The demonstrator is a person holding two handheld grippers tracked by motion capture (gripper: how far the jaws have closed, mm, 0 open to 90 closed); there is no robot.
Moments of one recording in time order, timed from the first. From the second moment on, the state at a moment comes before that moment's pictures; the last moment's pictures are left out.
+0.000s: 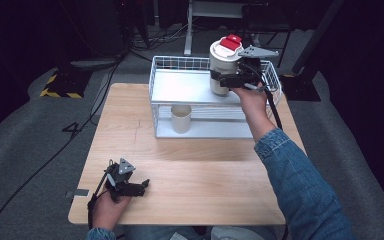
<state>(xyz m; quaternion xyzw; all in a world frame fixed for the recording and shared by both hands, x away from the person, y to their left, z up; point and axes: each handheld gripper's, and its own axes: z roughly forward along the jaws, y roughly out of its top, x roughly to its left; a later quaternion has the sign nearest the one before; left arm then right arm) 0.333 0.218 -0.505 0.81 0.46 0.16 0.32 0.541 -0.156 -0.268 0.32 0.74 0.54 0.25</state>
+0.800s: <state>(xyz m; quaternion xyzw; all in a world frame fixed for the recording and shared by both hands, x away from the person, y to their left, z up) 0.333 0.218 -0.505 0.81 0.46 0.16 0.32 0.559 -0.161 -0.285 0.35 0.73 0.54 0.23</state>
